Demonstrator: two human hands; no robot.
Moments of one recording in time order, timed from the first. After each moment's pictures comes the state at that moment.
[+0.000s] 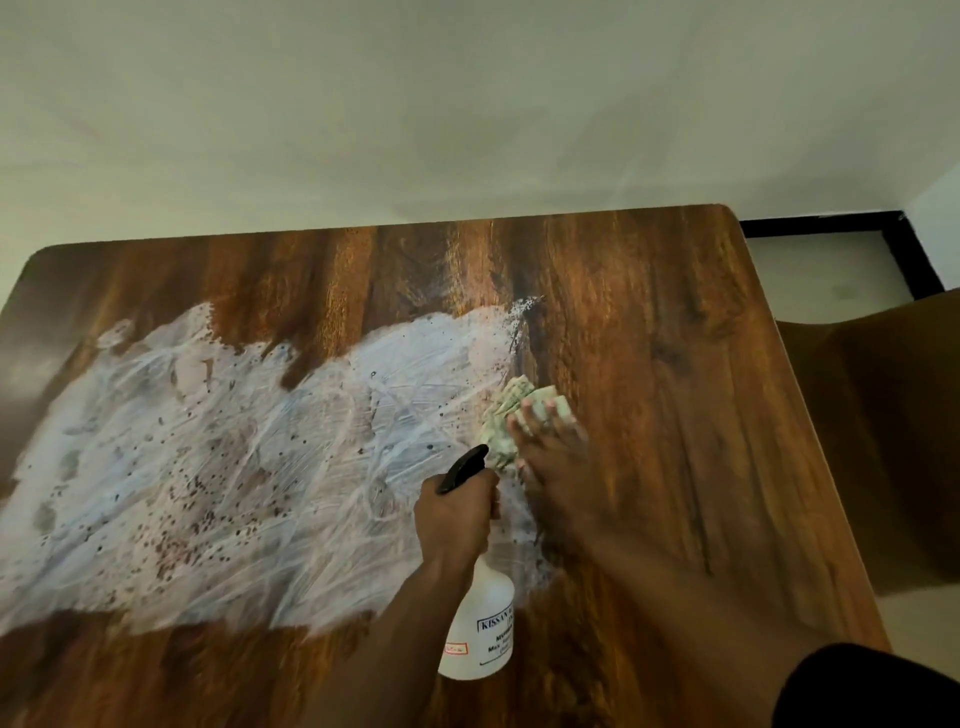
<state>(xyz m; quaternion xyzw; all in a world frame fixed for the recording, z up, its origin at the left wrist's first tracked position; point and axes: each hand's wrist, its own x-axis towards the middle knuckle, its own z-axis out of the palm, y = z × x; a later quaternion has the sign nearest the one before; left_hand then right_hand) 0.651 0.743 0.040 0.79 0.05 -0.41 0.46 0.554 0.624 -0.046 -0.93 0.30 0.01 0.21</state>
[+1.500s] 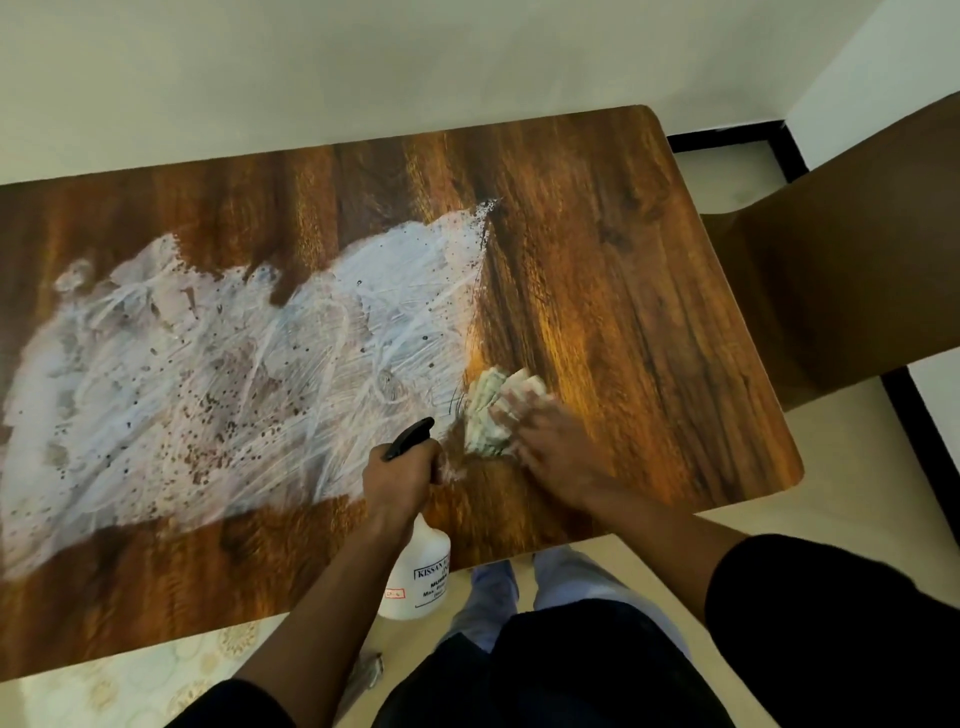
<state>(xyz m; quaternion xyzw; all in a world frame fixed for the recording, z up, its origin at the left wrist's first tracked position) 0.663 0.894 0.060 0.79 -0.03 -0.45 0.41 0.475 0.757 -0.033 -0.93 0.30 0.03 0.21</state>
